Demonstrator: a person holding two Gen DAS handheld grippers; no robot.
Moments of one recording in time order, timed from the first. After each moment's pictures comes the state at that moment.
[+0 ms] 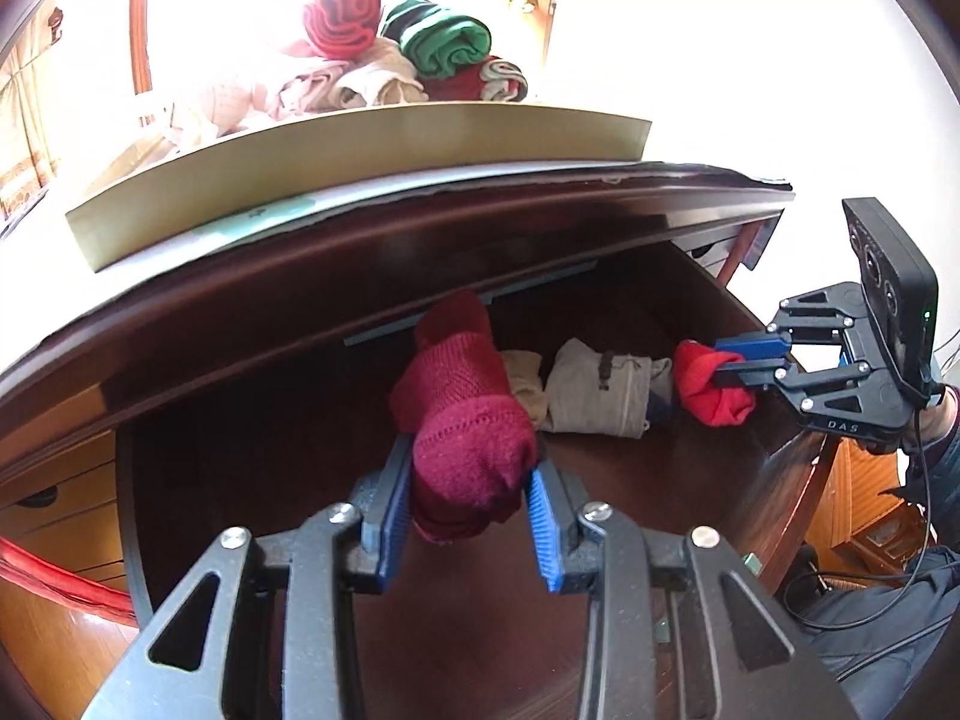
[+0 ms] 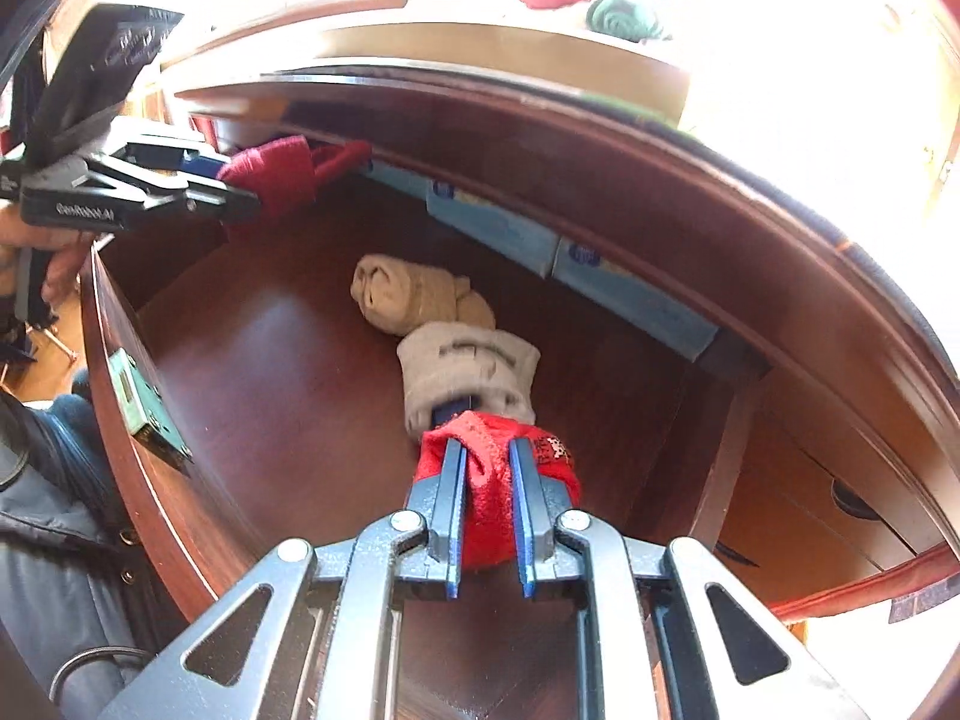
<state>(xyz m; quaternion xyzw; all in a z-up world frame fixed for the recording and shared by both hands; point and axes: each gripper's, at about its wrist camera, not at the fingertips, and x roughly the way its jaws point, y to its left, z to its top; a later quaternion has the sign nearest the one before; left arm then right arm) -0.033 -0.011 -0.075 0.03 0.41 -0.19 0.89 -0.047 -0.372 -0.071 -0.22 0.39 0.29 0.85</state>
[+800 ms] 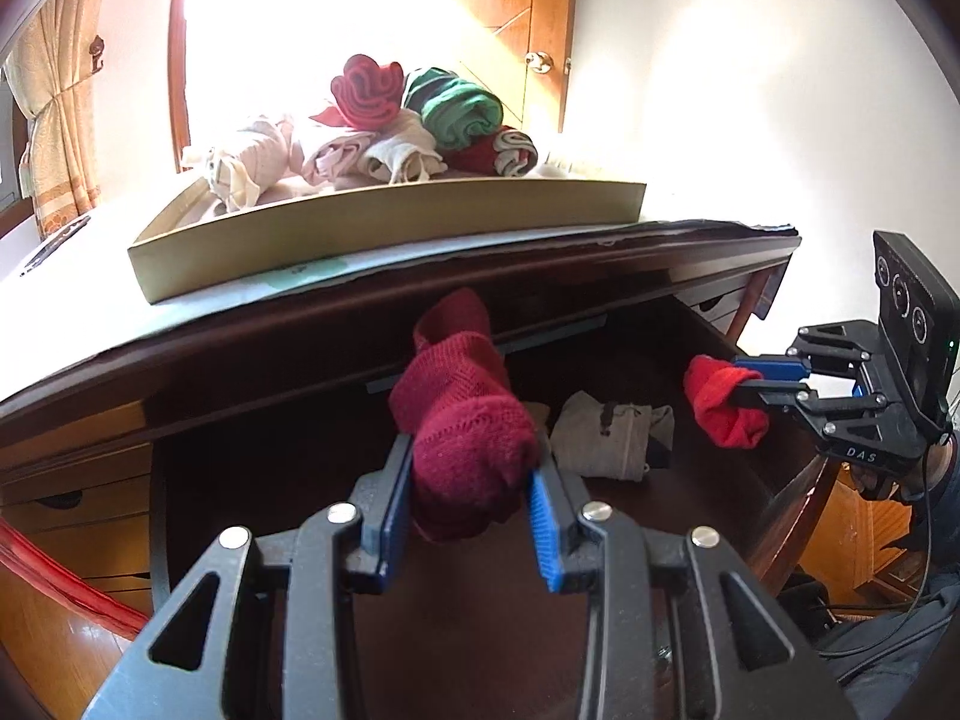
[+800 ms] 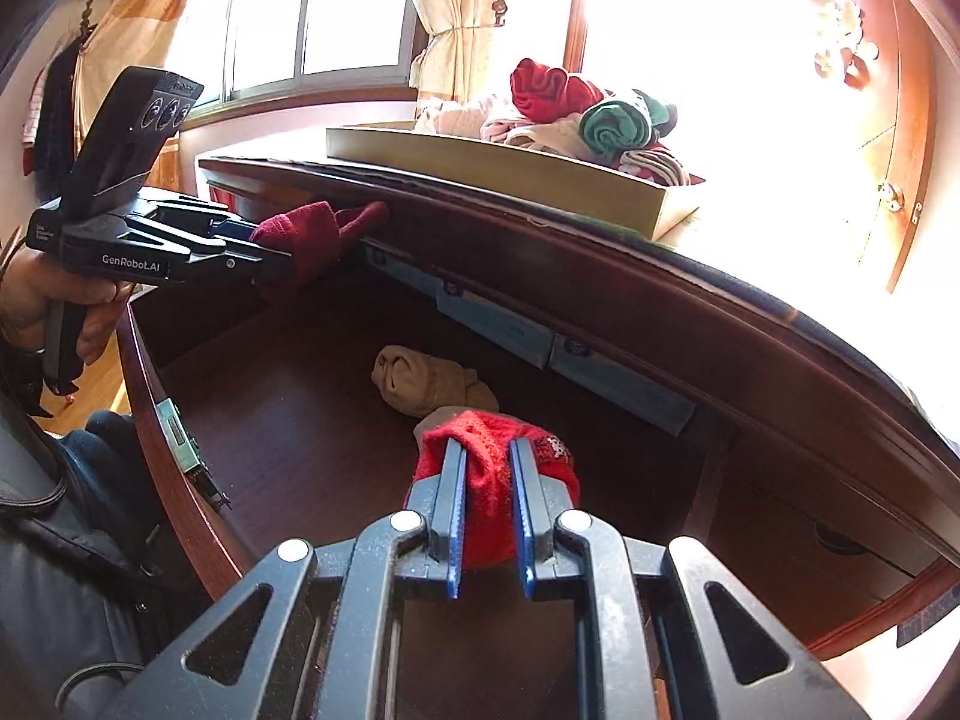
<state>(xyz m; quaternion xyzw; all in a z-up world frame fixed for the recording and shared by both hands) -0.050 -0.008 -0.063 0.02 0.33 -0.16 0.93 -0.074 -0.385 -0.049 -0.19 0.28 0.31 0.89</state>
